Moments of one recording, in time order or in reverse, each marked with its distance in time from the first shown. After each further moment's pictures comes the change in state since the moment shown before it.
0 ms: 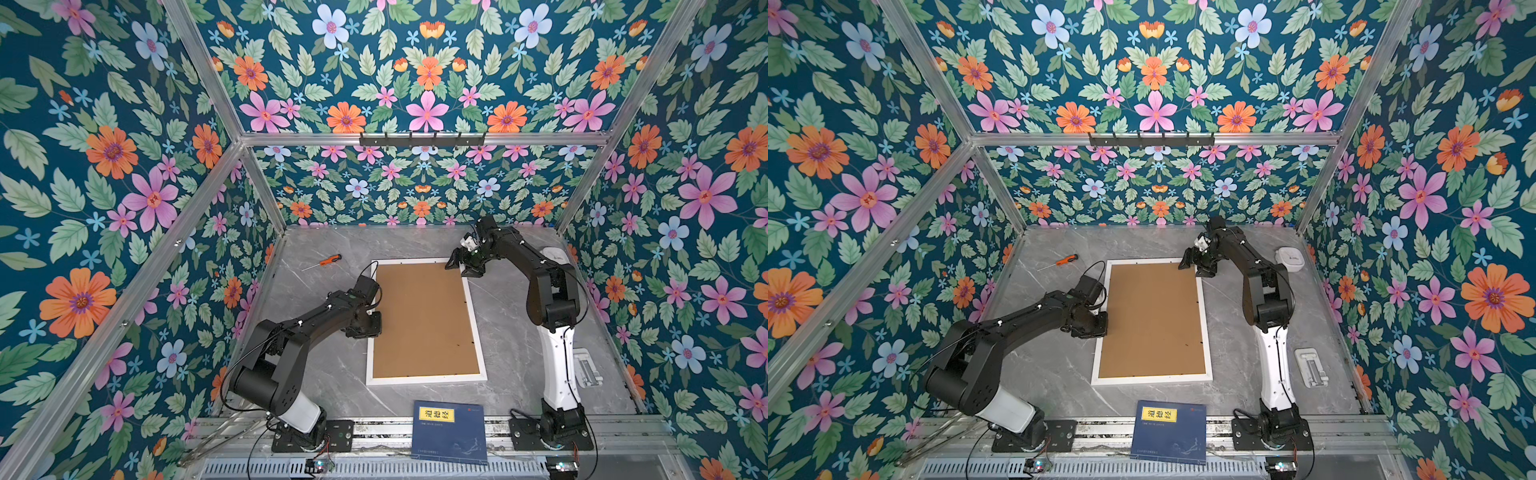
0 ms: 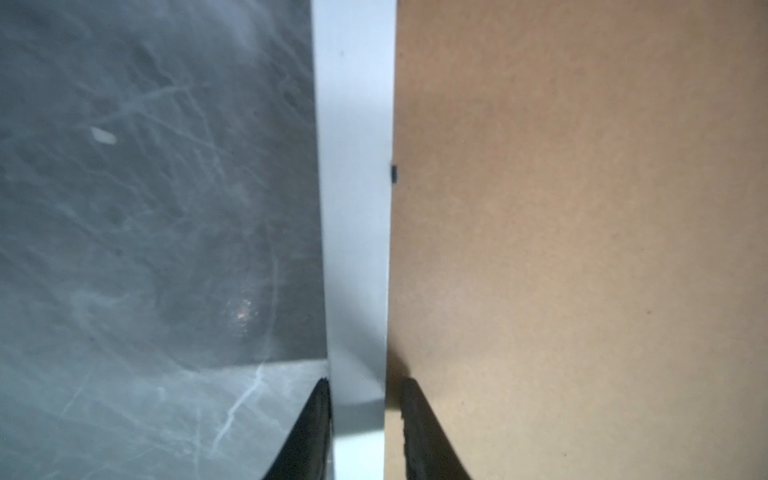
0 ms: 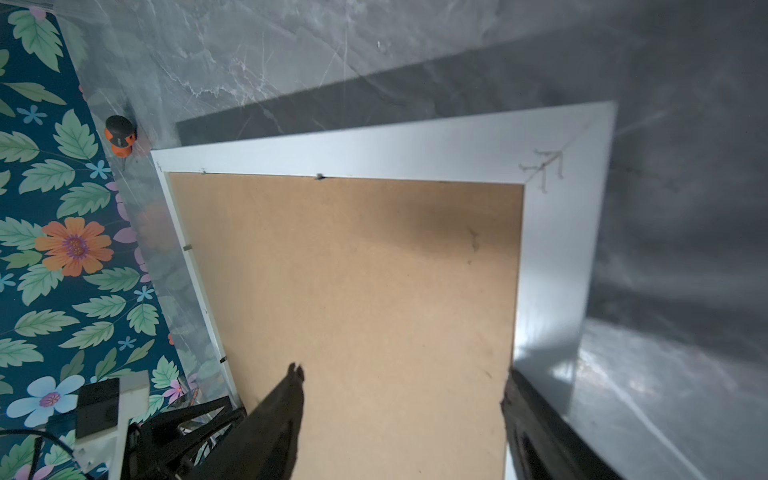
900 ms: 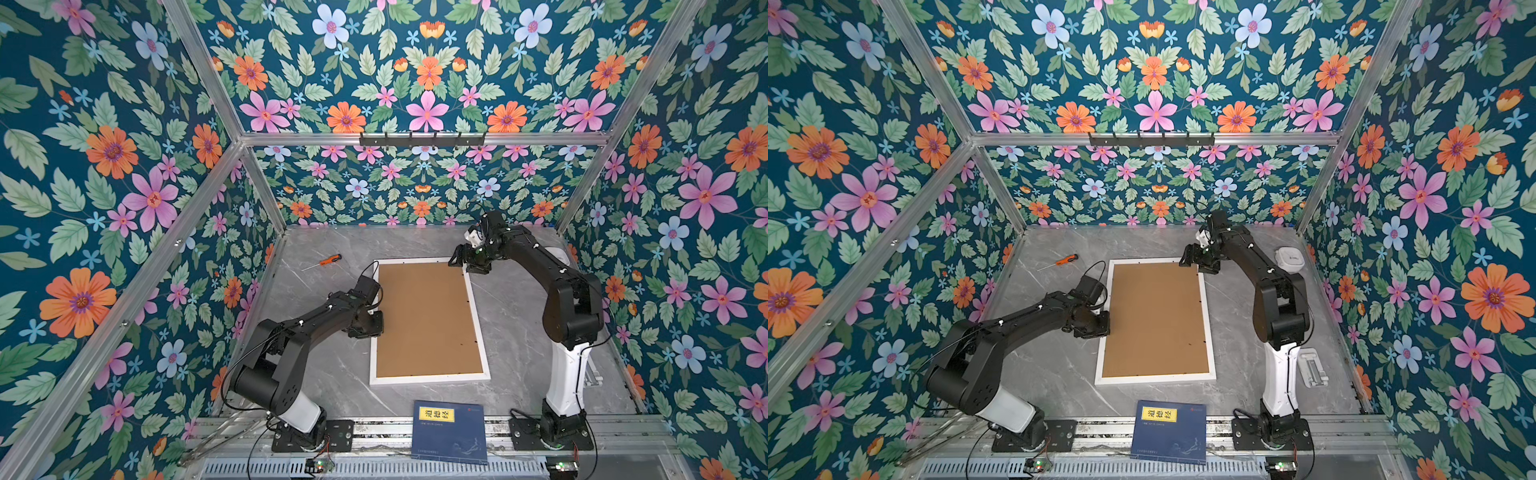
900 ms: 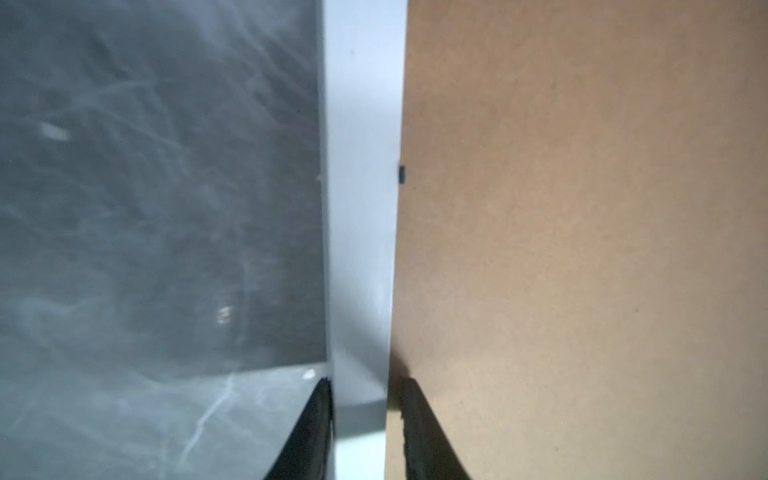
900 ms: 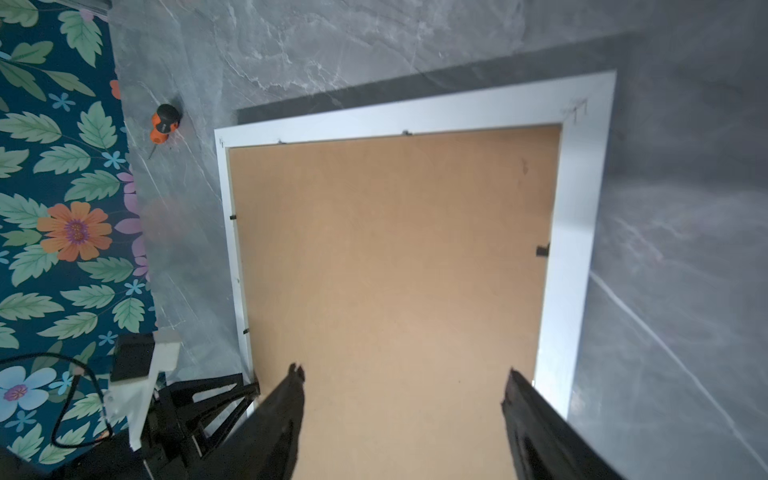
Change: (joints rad) left arm -0.004 0.013 -0.005 0.051 0.061 -0.050; right arm 0.036 -0.310 -0.247 0.055 0.106 0.005
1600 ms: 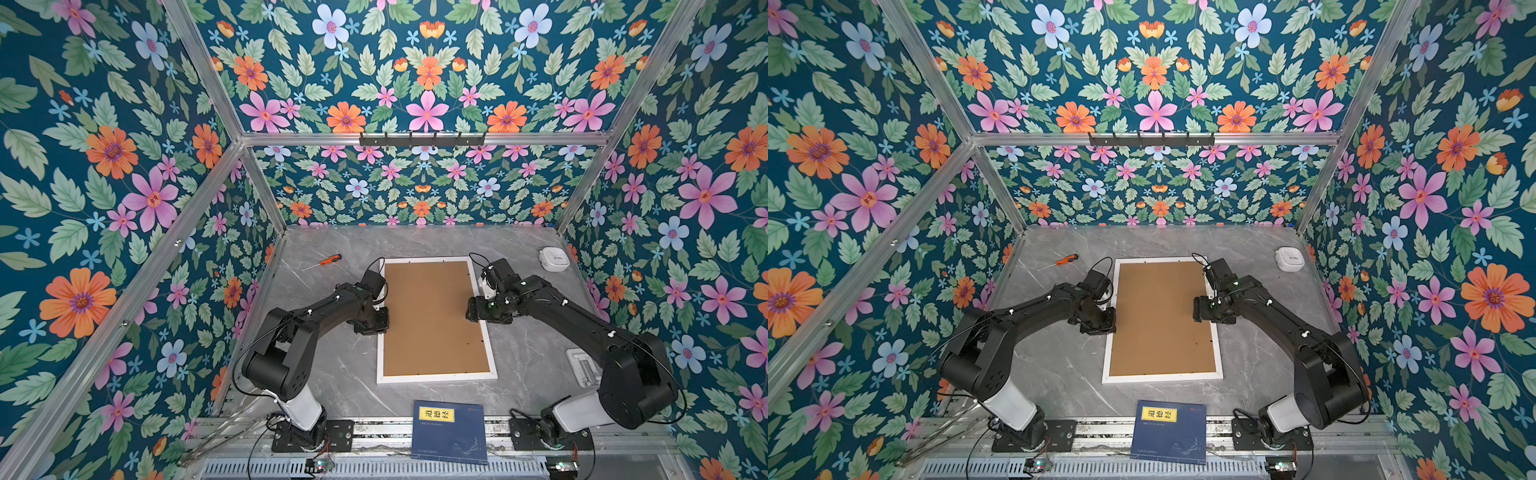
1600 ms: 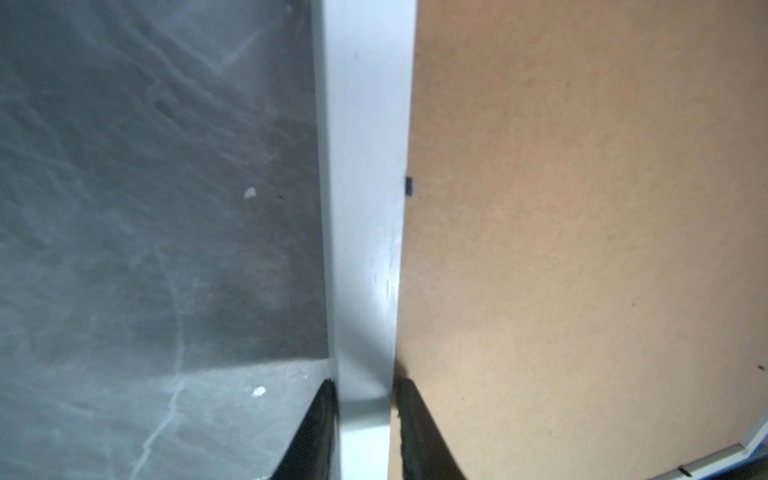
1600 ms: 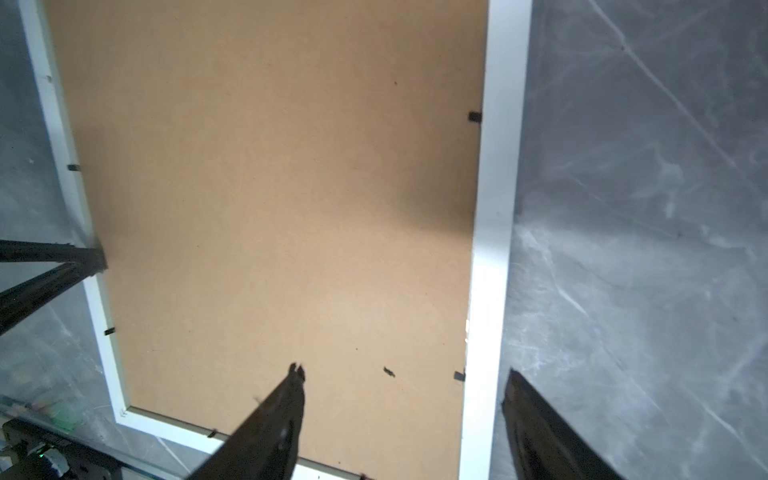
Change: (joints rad) left arm -0.004 0.079 0.108 -0.091 0.022 0.025; right arm 0.175 -0.559 -0.692 0.045 0.303 0.082
